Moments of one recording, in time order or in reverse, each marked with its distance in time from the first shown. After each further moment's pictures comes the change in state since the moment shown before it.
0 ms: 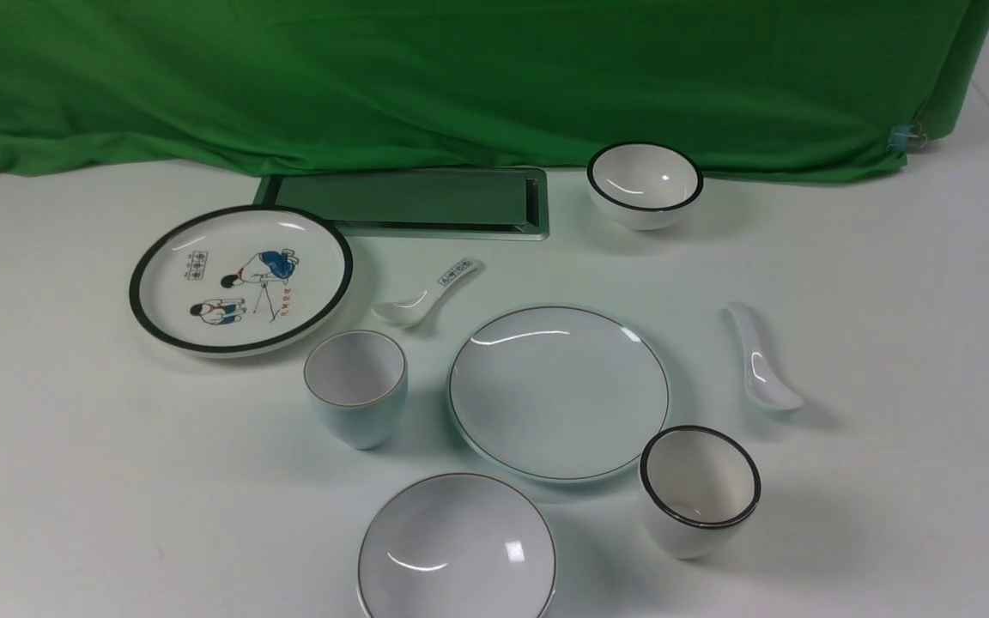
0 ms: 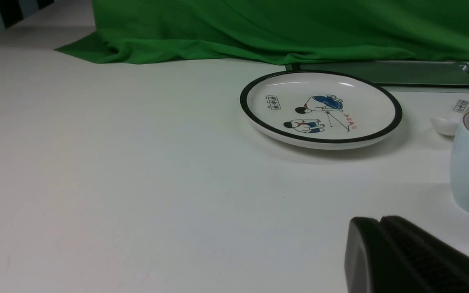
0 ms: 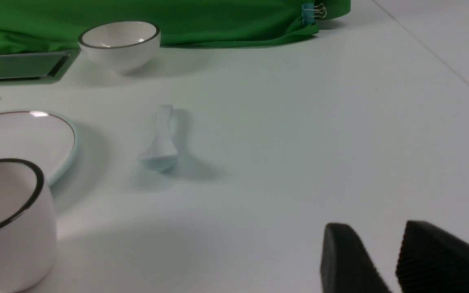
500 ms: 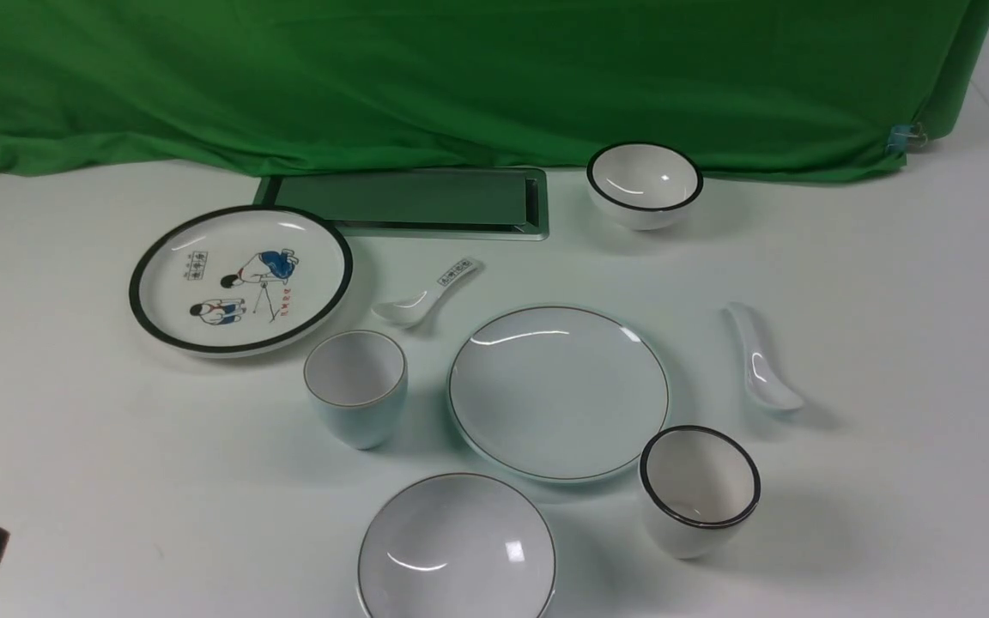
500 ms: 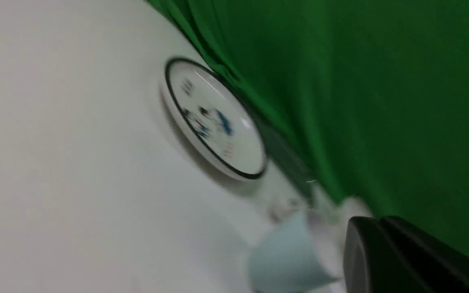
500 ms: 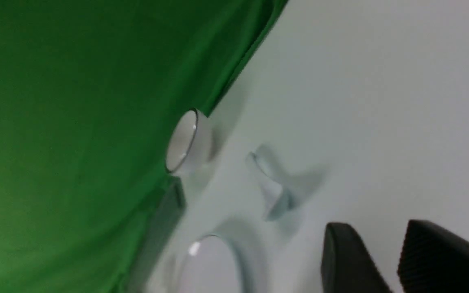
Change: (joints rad) right arm 0.000 0.000 0.000 0.154 -0.001 0.884; left arm 0.000 0.000 0.000 -0.686 -0.043 -0.393
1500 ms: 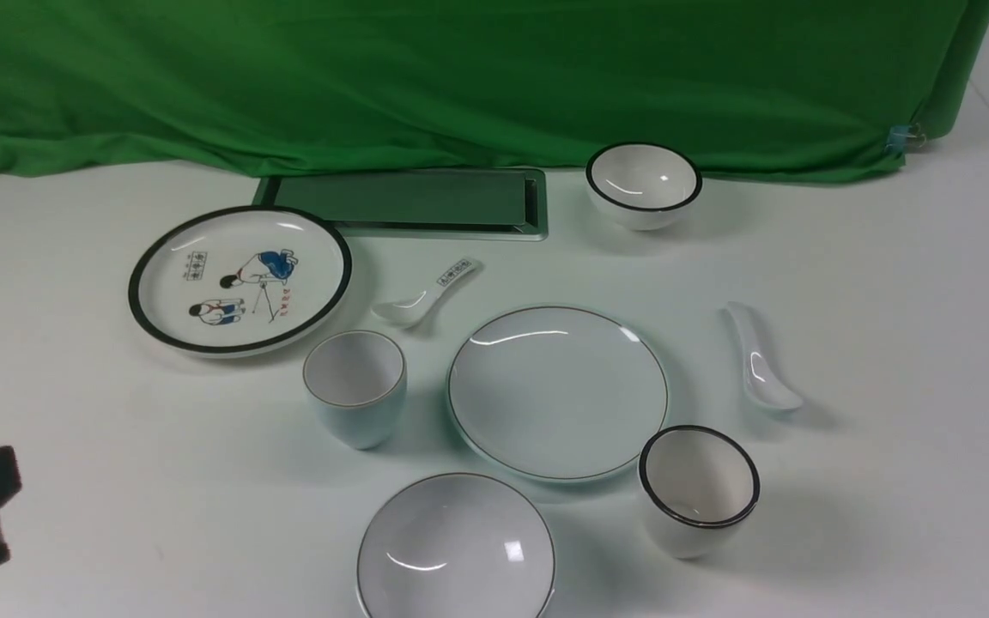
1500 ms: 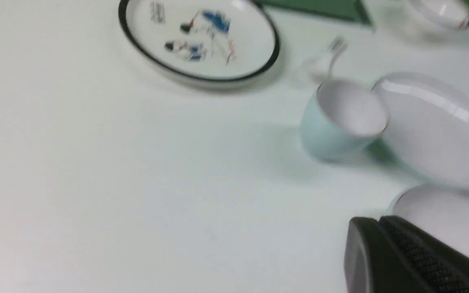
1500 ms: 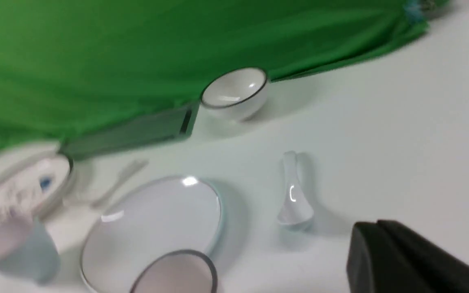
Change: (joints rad) right arm 0.226 0.452 -0.381 0.012 -0.007 -0.874; left arm -0.019 0.571 -0.638 0.420 0.637 0.487
